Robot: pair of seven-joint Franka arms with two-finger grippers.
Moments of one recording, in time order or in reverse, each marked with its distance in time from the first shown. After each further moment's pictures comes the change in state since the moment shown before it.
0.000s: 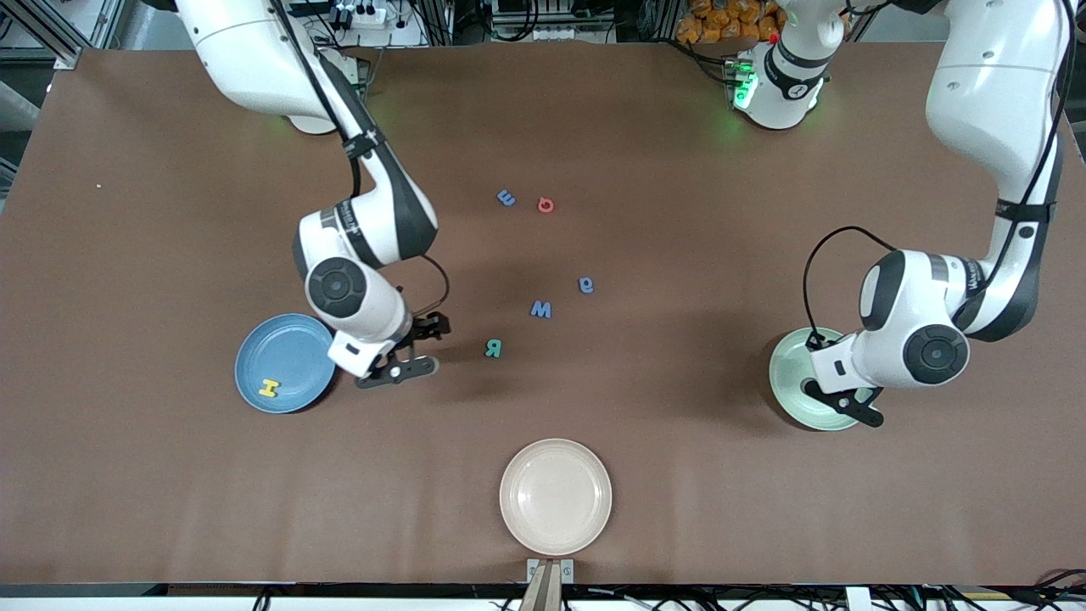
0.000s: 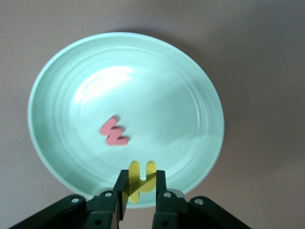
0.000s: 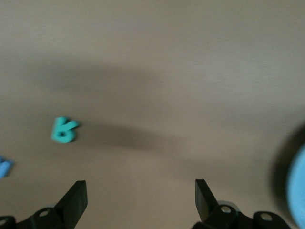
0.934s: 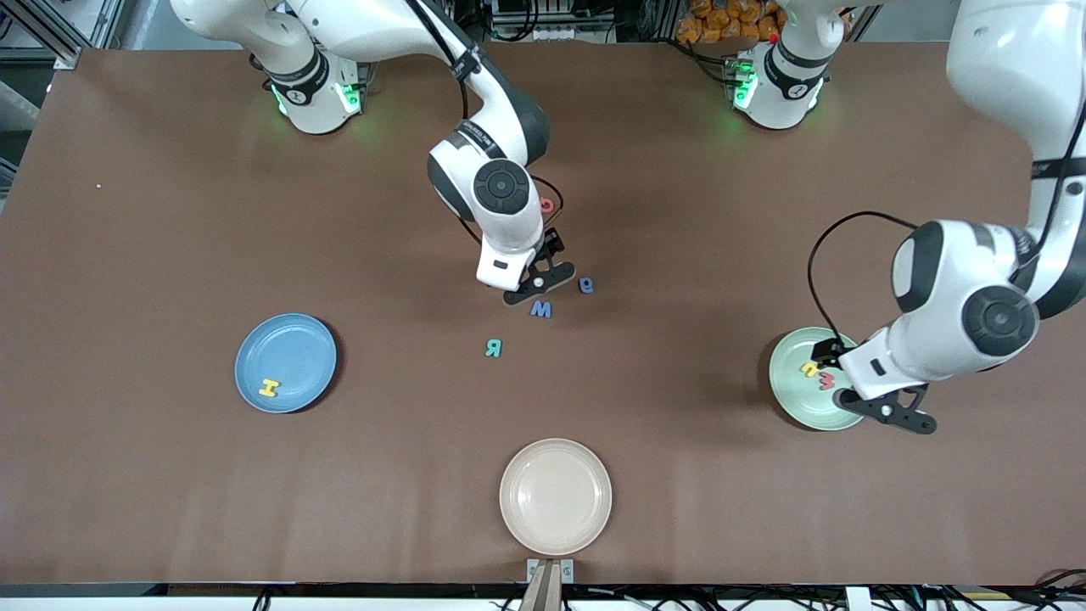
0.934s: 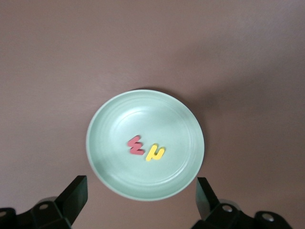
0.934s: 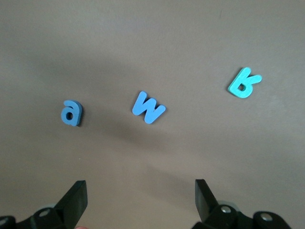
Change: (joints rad) left arm -0.009 -0.185 -0.004 0.052 -0.066 -0.036 -0.078; right arm 0.258 0.006 0.065 -0.023 -0.002 0.050 0.113
